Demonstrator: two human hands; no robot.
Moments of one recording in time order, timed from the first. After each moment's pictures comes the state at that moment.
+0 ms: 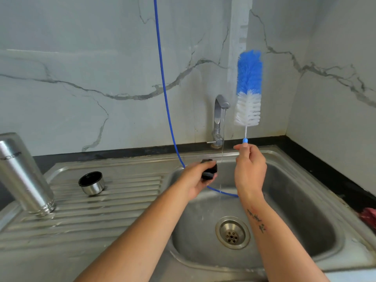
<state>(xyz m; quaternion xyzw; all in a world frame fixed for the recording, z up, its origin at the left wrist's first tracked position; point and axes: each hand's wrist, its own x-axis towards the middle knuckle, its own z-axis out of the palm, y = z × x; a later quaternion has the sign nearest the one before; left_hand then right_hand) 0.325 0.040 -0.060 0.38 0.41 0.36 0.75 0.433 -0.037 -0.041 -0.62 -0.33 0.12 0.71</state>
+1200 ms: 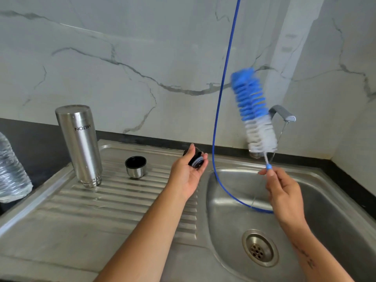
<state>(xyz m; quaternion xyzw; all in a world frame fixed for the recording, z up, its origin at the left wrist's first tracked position) 0.188 0.058 -0.044 0.16 0.22 0.58 0.77 0.410 -0.039 -0.068 -0.58 -0.53 0.15 0.60</state>
